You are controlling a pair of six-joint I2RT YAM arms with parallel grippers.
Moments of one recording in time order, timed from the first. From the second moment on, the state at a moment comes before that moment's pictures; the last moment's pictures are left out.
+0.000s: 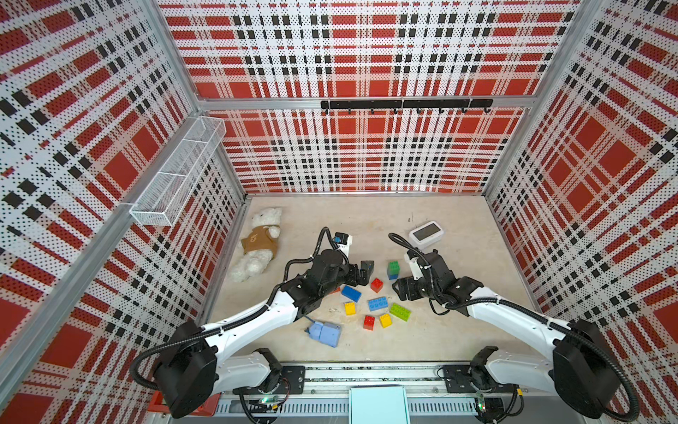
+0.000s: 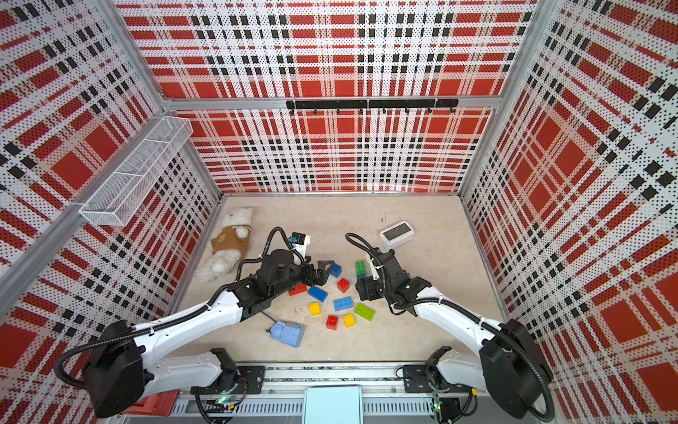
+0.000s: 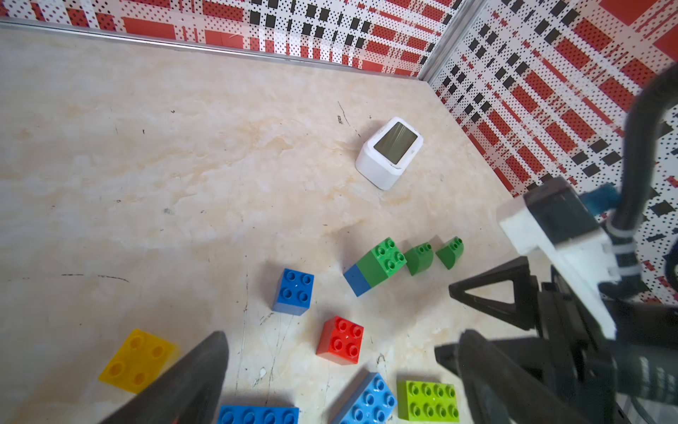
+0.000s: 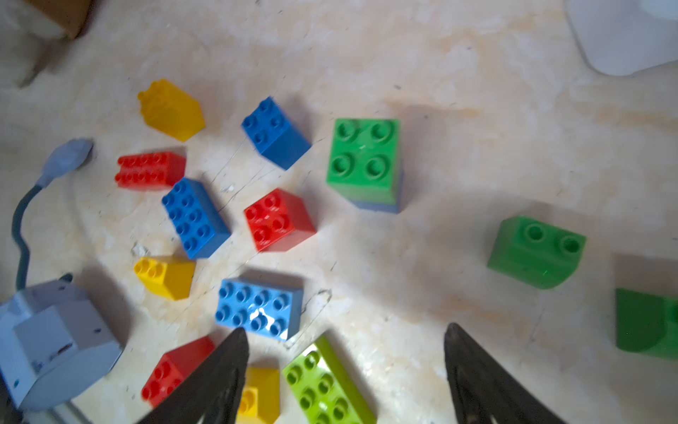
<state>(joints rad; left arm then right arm) -0.77 1.21 0.72 0.04 -0.07 -0.46 0.66 1.20 0.67 -0.34 -0.05 0.34</state>
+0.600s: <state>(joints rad) -0.82 1.22 0.62 0.03 -0.01 -0.54 0.79 1.31 0.65 -0.54 0.01 0.34</state>
